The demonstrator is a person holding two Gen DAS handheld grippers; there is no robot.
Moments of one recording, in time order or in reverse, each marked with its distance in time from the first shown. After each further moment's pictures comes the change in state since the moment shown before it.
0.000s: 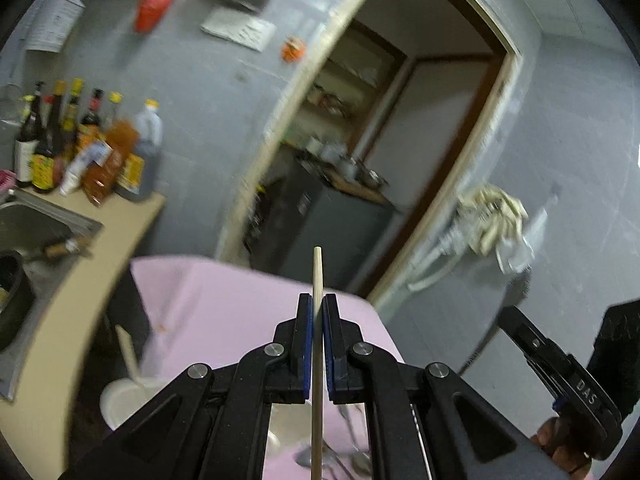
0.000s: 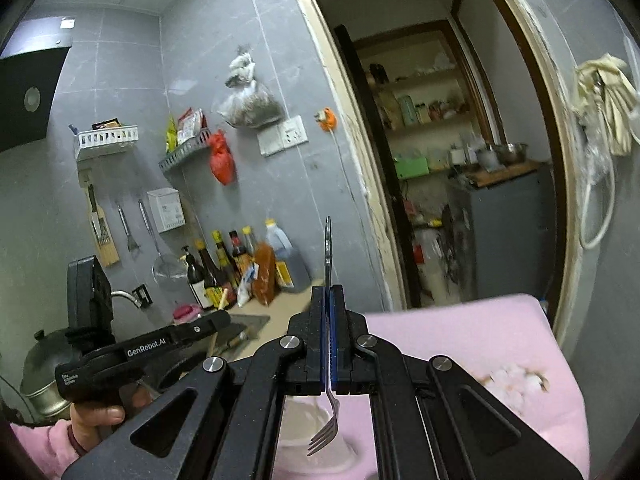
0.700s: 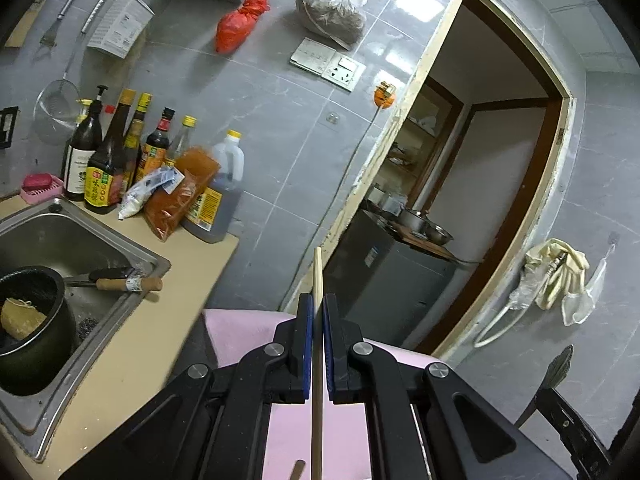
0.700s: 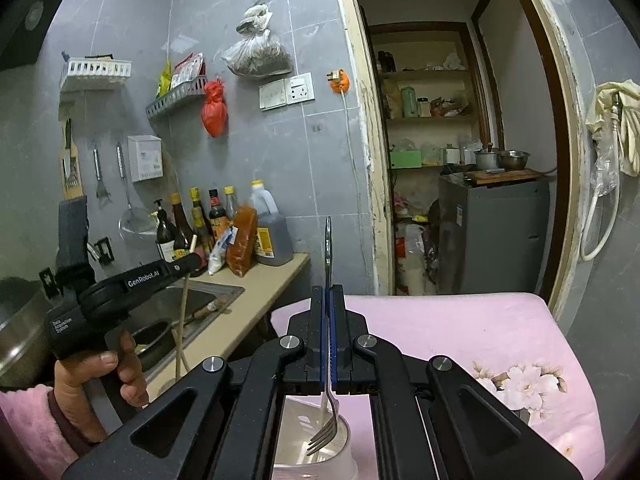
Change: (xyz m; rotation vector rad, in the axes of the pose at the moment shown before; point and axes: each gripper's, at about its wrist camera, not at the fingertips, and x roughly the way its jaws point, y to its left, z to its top) left arm 0.033 0.102 0.013 -0.050 -0.180 0.175; right arm 0.071 0.046 -0.056 -0.128 0.056 -0.113
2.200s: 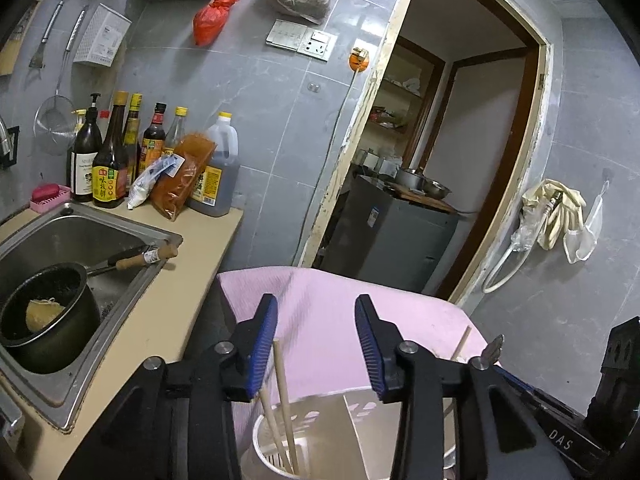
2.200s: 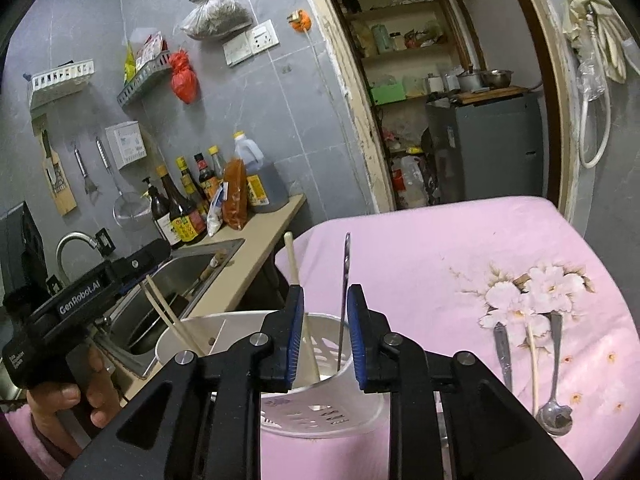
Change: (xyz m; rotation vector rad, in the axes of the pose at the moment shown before) left arm -0.043 -0.009 -0.037 0.137 0.109 0.007; right arm 0.017 -0.015 -0.062 0.194 0.181 0.015
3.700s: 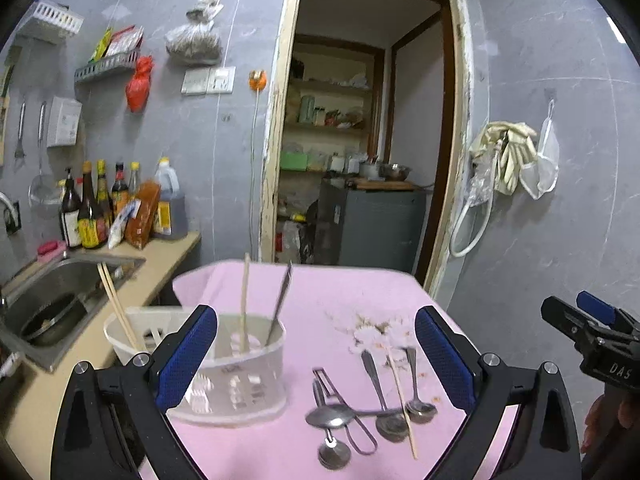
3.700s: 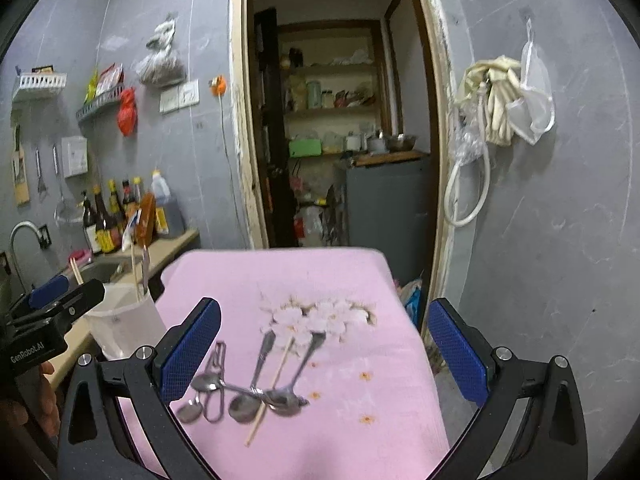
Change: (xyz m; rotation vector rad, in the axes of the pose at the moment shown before) left arm -0.070 -0.203 -0.088 0.221 -0.055 0.062; right arm -0.171 -0.163 0.017 -0.116 -0.146 -0.288
